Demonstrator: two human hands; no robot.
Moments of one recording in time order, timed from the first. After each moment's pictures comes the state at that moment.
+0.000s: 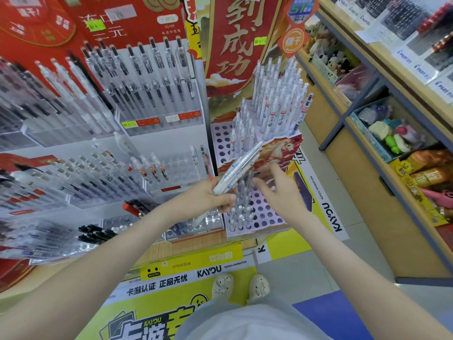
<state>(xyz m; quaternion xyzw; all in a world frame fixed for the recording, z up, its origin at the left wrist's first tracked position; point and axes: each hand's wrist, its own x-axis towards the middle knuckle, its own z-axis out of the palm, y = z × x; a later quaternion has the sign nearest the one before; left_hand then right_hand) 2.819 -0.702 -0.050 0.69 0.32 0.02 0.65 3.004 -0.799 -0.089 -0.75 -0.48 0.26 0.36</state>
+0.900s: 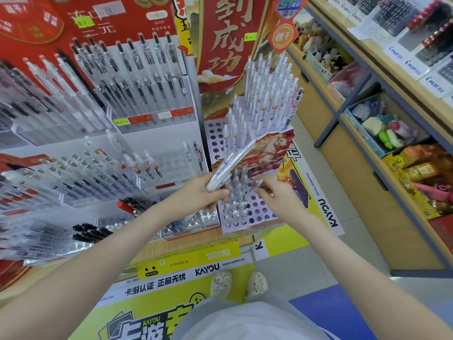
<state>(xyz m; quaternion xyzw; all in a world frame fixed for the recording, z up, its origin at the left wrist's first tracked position) 2.818 -0.706 -0.053 0.72 0.35 0.05 0.60 3.016 -0.816 -0.109 -0.74 -0.53 0.28 0.29</state>
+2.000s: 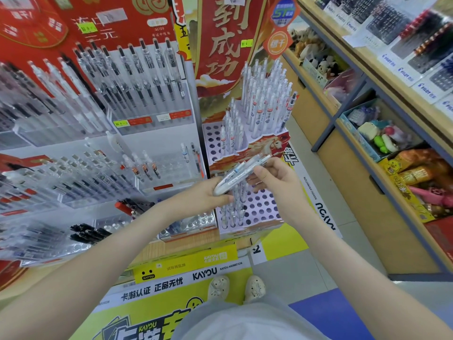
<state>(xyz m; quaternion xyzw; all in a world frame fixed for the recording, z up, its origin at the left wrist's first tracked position) 2.829 -0.707 -0.057 0.79 0.30 -0.03 0.53 2.993 -0.817 -0.046 -0.60 -0.31 0.42 0.60</state>
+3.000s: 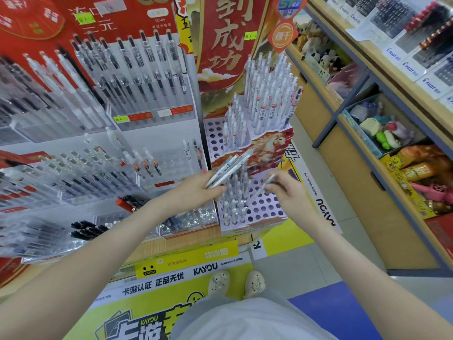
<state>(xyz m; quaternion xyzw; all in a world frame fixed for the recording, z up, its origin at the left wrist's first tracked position) 2.820 -0.696 -0.058 0.81 0.33 -0.01 0.48 3.023 -0.835 -0.099 -0.71 -0.47 0.31 0.43</state>
